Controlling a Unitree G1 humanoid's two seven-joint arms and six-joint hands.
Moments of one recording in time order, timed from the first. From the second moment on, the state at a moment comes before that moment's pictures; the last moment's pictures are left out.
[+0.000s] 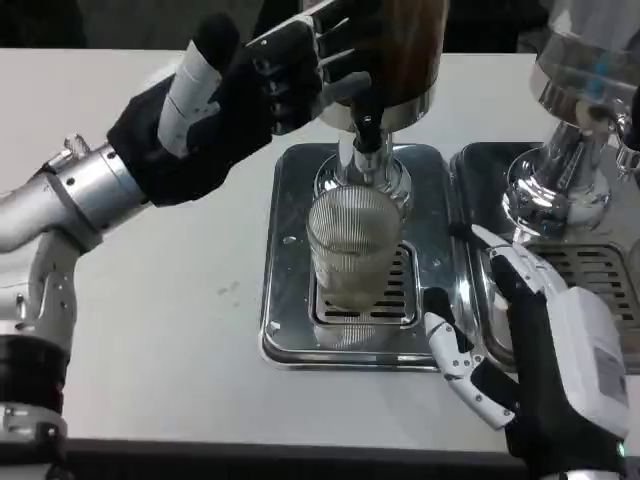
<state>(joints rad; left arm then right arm) -0.68 0.35 0.13 0.63 -0.40 -0.22 -1.10 0.42 -0.05 0.28 -0.32 -0.78 -0.10 -0.37</state>
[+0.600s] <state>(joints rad) -0.68 0.32 0.09 0.72 -0.30 -0.36 -1.05 0.43 -0.06 0.29 -0.32 -0.78 -0.10 -0.37</state>
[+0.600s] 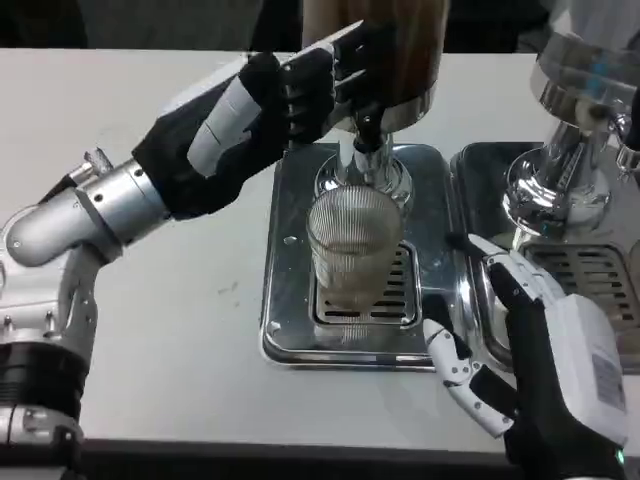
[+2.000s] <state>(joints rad) -0.71 0.35 -0.04 0.85 -0.11 -0.73 -0.93 0.48 -0.07 0.28 -0.37 -0.76 -0.09 -0.34</state>
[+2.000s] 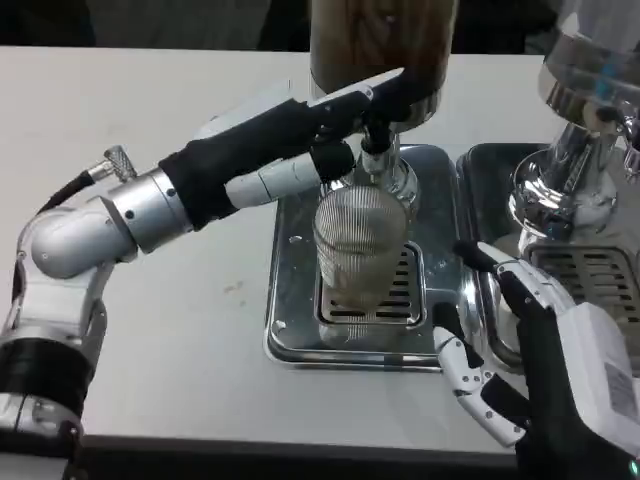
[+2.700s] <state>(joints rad) -0.71 0.39 -0.12 0.86 -0.02 -0.87 -0.80 0.48 -0.07 0.28 -0.39 -0.76 -0.09 -0.33</state>
